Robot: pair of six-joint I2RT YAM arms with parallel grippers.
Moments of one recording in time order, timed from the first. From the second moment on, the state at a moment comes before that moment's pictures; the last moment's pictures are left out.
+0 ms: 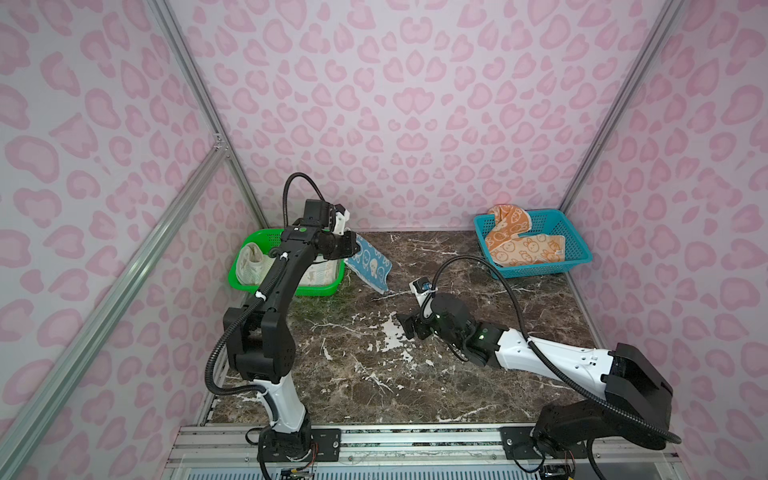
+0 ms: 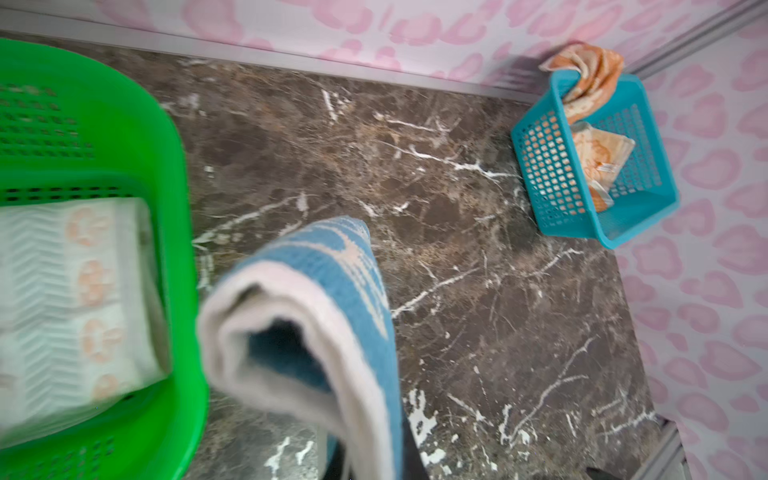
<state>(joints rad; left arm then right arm) -0.11 1.83 1.75 -0.81 0.40 -0.19 0.93 1.43 0.88 0.04 0.22 0.21</state>
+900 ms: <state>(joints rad) 0.29 2.06 1.86 -0.82 0.27 -0.11 0.90 1.47 0.93 0.04 0.15 0.20</state>
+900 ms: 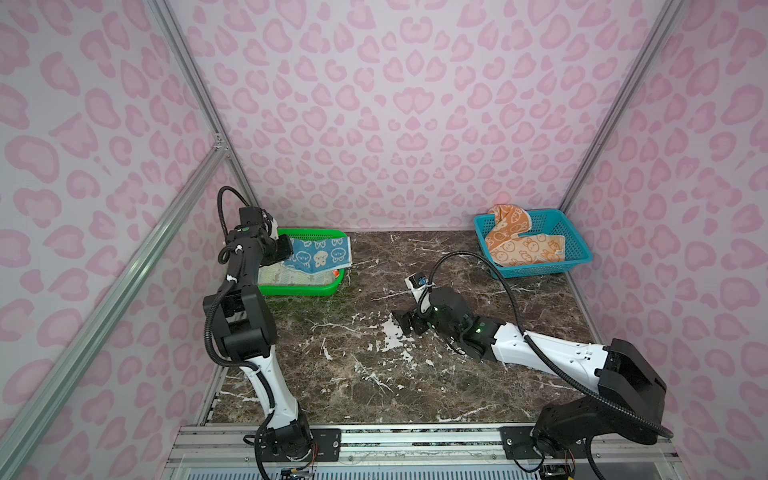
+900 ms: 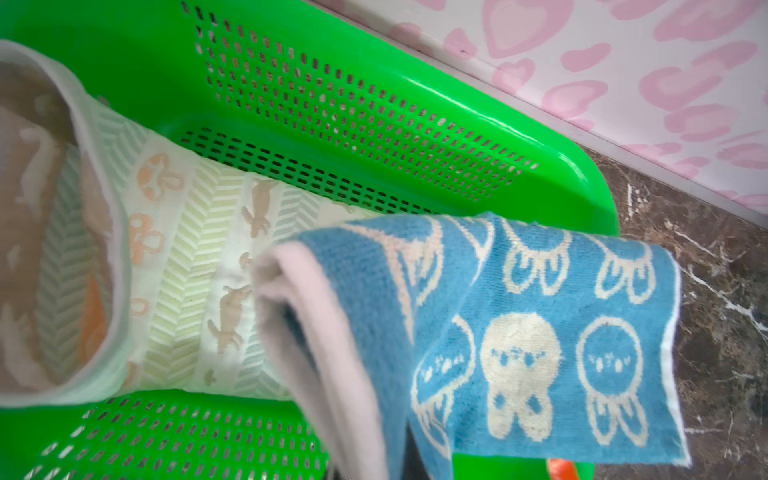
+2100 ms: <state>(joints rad) 0.30 1.83 1.64 -0.57 0.28 -0.13 0.89 1.49 0.94 0.04 0.12 0.19</state>
